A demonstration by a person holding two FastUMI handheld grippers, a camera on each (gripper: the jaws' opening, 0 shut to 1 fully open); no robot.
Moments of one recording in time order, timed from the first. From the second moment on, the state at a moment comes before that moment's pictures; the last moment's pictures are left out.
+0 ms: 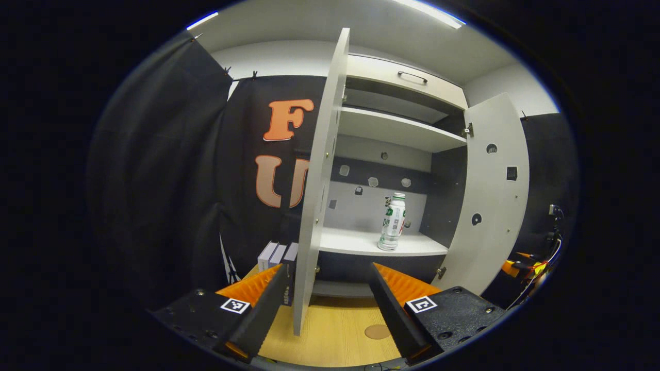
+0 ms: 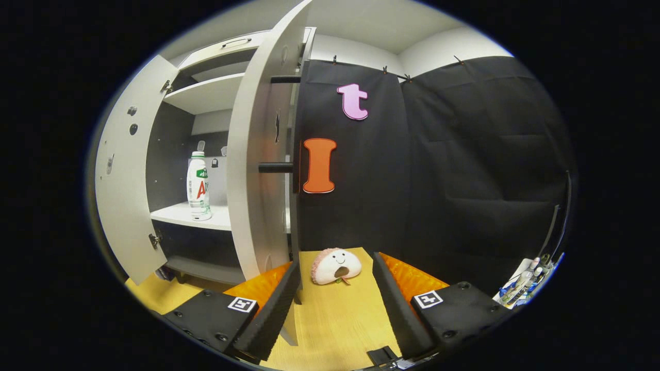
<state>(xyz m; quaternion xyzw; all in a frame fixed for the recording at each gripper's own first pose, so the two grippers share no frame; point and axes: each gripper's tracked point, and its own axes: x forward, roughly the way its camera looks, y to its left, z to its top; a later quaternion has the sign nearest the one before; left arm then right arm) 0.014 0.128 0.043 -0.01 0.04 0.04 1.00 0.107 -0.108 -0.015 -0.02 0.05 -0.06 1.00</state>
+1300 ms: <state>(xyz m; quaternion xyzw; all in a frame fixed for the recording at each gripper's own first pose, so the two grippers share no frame) -0.008 0.184 0.027 -0.02 0.06 0.10 0.99 0.130 0.018 -0.021 -0.02 0.04 0.03 1.00</state>
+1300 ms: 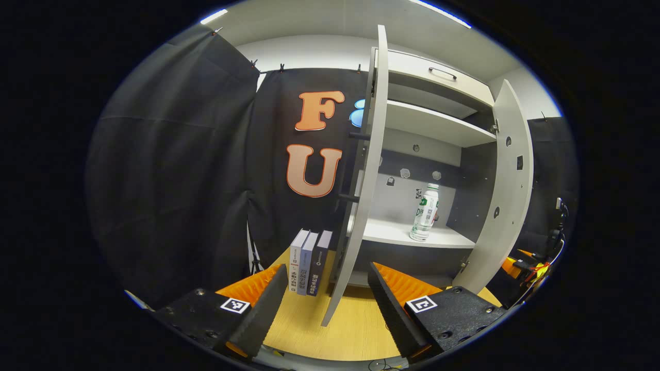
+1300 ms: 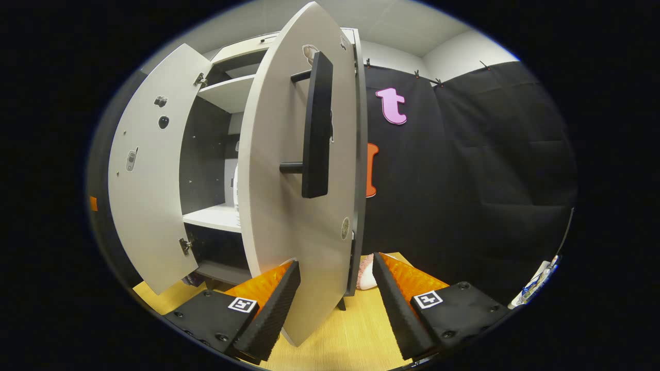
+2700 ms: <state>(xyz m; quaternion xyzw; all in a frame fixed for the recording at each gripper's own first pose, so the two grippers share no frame) 0.070 0.260 0.005 0.00 0.06 0.16 0.99 0.131 0.043 -0.005 -0.07 0.03 0.05 1.00</state>
